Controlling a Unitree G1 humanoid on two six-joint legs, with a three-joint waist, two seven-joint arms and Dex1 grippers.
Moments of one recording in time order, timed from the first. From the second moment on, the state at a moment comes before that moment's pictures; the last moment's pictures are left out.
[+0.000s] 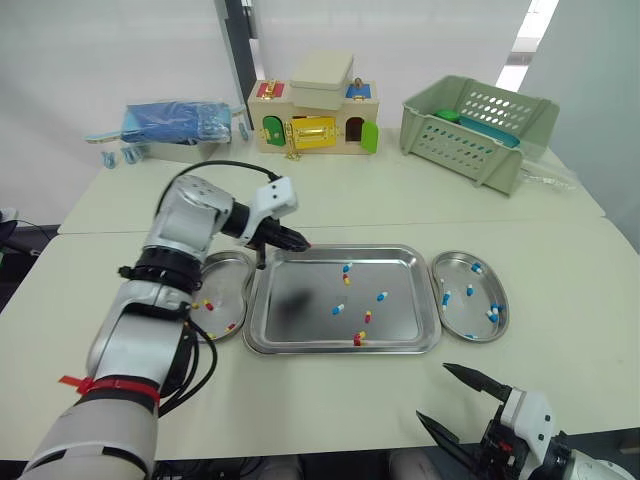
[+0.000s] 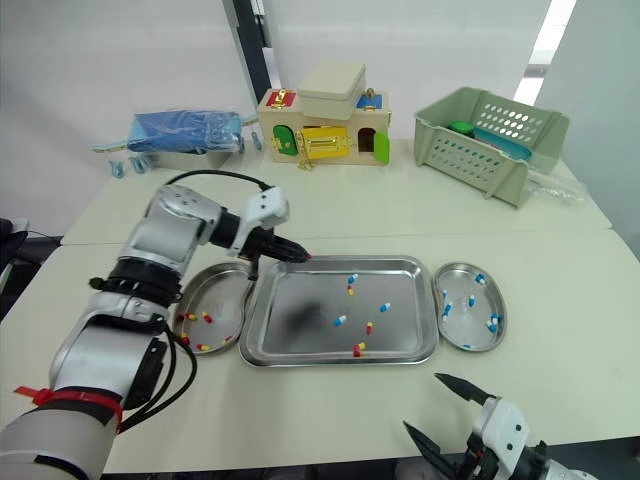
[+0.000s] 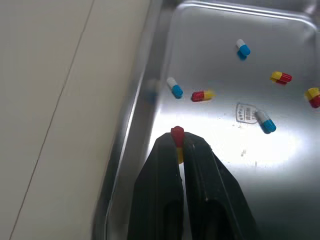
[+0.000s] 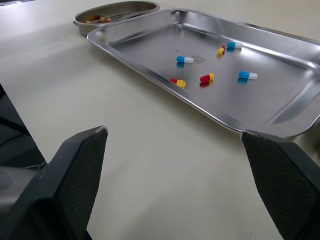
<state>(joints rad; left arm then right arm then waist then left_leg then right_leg) -0.99 0.63 -0.16 0.48 0.06 0.45 -1.47 0.63 -0.53 -0.04 -0.54 0.32 -0.13 0.79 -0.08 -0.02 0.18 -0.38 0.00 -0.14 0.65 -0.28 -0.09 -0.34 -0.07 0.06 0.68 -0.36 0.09</state>
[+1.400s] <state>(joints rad) -0.39 0.98 0.08 0.02 -0.26 0.75 -1.19 0.50 -0.59 -0.04 -0.54 0.36 -0.04 0.83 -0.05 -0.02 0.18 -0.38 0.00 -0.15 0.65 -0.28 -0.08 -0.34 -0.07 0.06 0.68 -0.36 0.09</state>
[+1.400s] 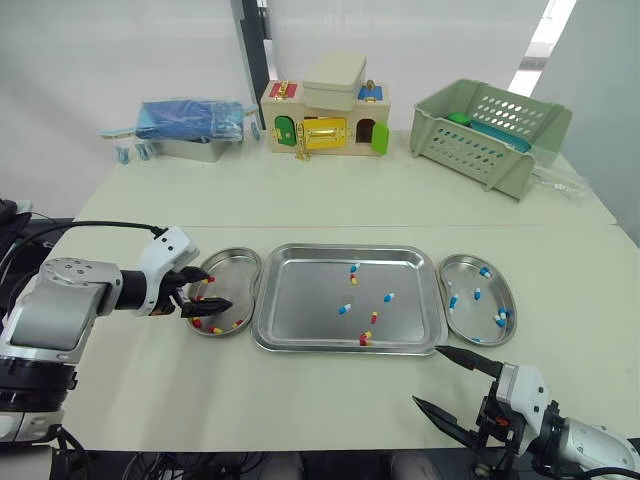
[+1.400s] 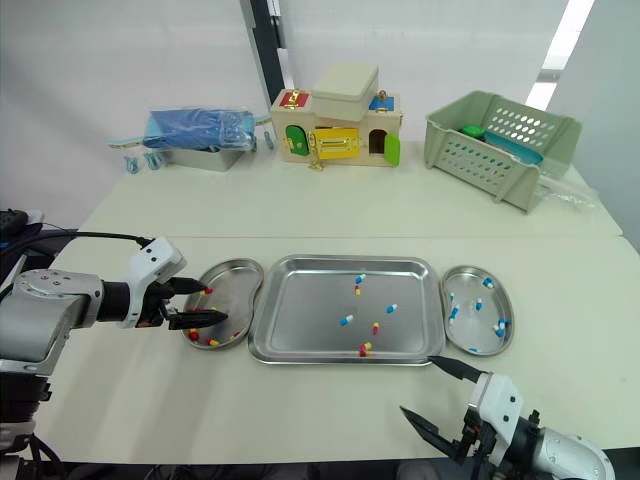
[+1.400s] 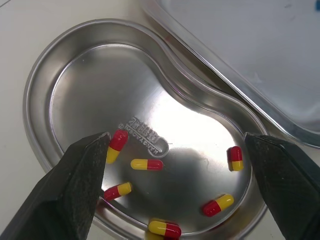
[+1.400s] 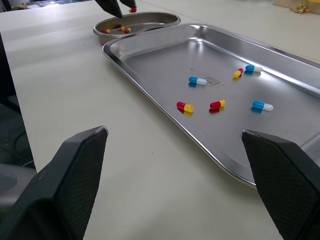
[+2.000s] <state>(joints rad) -0.23 0.98 0.35 -0.02 -0.50 0.76 -1.18 0.54 -0.60 -0.06 -0.50 0.38 -0.08 0.85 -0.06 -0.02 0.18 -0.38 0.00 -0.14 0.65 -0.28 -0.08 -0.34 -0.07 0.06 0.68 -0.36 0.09</state>
